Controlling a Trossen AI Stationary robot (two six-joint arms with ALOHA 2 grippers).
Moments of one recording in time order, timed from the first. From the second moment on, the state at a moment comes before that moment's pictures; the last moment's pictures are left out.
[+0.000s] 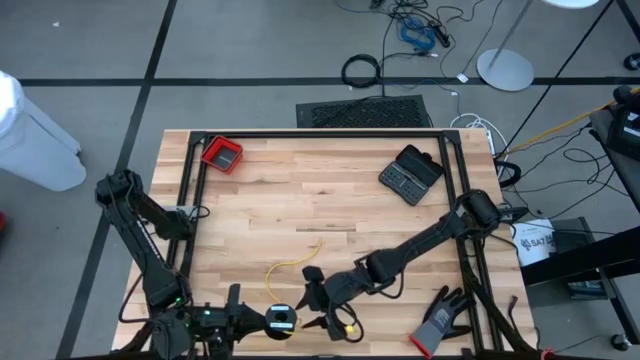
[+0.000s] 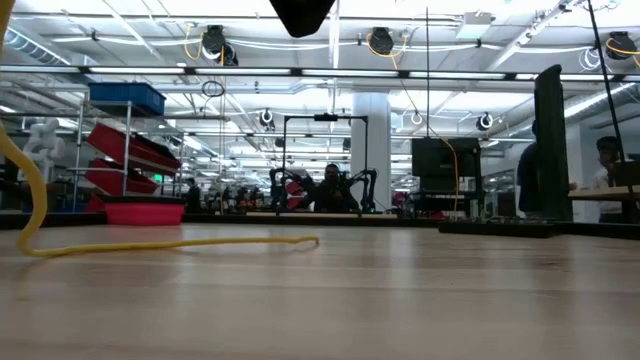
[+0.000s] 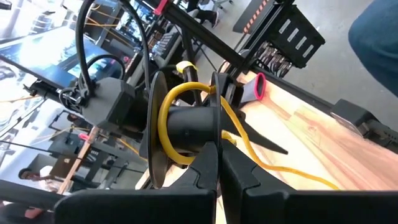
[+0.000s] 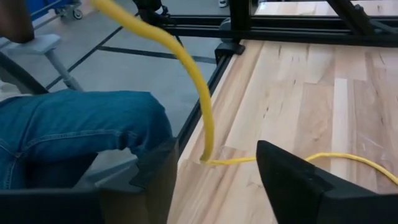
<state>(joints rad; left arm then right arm) -1.03 1.50 1.08 0.10 -0.93 0.66 0.45 1.98 1.41 0.12 -0.06 0.20</state>
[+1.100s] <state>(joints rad) -1.03 1.50 1.08 0.10 -0.88 0.66 0.42 1.98 1.41 0.07 -0.10 0.14</state>
